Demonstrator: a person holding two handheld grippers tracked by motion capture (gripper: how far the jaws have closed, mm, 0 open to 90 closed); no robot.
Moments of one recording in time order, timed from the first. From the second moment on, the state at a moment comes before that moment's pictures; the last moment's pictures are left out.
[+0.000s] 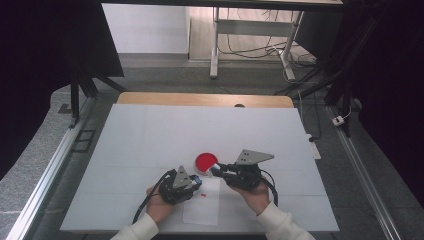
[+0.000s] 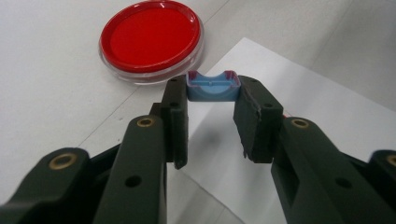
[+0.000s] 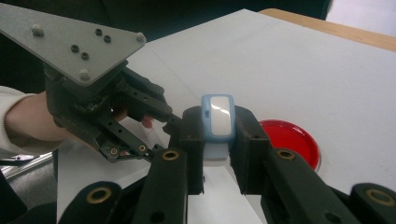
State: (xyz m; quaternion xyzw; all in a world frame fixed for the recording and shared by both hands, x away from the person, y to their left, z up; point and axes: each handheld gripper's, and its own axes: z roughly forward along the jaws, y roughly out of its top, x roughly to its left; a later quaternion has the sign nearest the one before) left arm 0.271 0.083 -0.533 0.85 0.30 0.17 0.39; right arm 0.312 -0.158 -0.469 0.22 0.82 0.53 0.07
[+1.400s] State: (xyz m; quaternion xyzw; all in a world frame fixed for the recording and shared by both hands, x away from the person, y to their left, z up) left arm 0.282 0.055 -0.529 0.85 0.29 0.19 0.41; right arm 0.307 -0.152 -0.470 0.26 0.81 0.52 0.09
